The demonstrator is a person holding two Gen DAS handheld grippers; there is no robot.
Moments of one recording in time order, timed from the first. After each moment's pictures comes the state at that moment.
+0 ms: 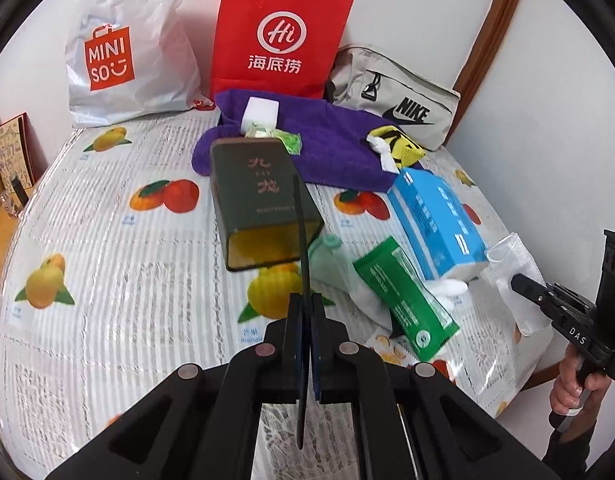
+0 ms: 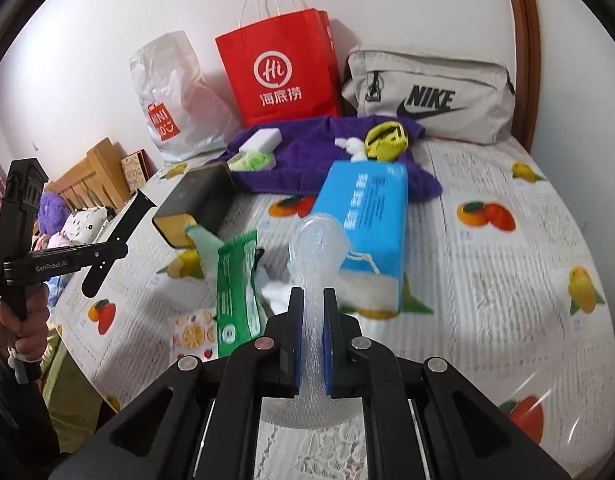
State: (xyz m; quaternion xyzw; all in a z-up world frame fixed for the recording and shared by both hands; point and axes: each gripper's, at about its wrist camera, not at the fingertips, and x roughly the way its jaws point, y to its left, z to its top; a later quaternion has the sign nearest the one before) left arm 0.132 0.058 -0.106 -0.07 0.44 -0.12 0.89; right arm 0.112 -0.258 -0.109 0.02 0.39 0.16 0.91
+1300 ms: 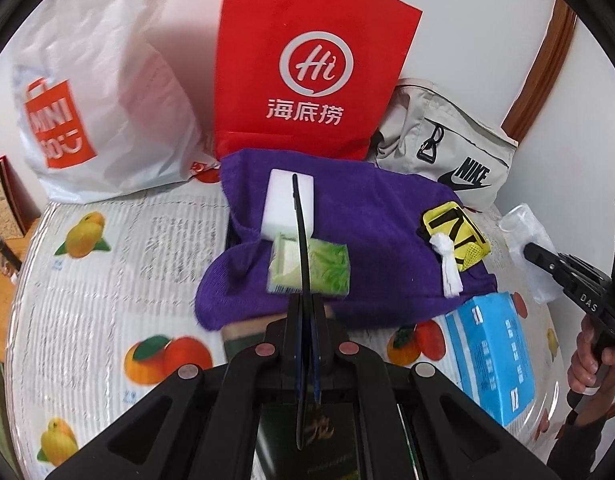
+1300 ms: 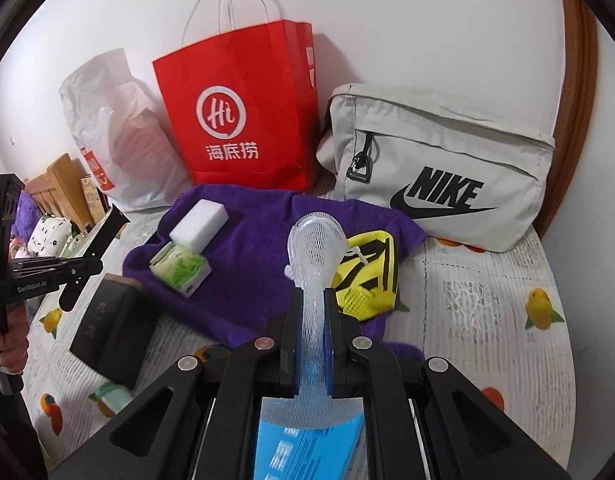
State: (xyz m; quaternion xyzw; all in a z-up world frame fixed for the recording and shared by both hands) left arm 0.312 0.063 -0.086 -0.07 0.44 -0.09 0.89; right arm 0.327 -0.246 -0.075 -0.02 0.39 0.14 0.91
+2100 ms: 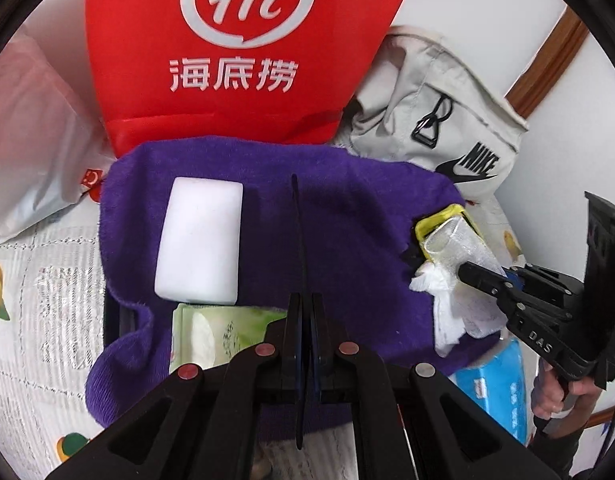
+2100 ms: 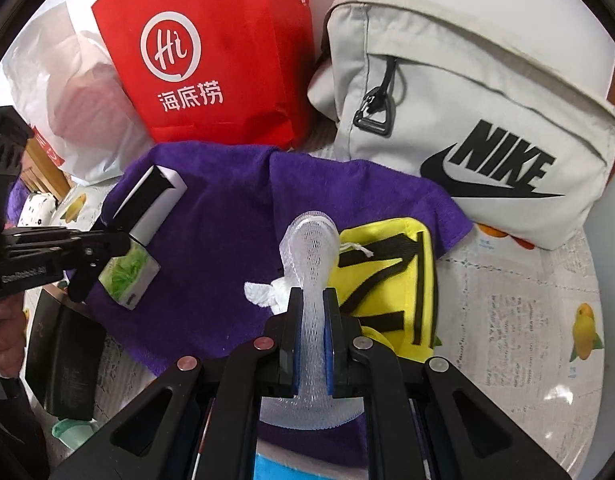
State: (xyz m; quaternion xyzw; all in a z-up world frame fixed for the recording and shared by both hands) left arm 0.422 0.004 -0.131 -0.08 0.51 -0.15 0.84; right arm 0.416 -0.227 -0.140 -0.04 0.48 0.15 0.86
